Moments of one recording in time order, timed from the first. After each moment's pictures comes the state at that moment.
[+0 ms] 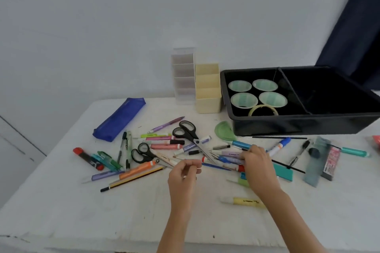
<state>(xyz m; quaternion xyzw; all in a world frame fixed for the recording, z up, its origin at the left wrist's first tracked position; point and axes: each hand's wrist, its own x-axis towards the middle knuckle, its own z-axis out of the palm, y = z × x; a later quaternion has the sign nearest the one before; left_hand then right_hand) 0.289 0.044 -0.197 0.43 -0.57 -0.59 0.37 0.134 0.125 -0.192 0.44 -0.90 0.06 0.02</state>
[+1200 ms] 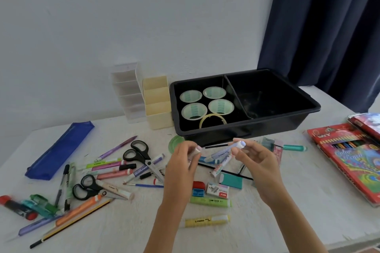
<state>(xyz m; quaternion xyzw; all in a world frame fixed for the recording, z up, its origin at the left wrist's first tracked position) 0.174 0.064 -0.172 0.22 -0.87 -0.29 0.33 0.068 0.209 -0.161 0.19 -0.63 0.73 -0.18</state>
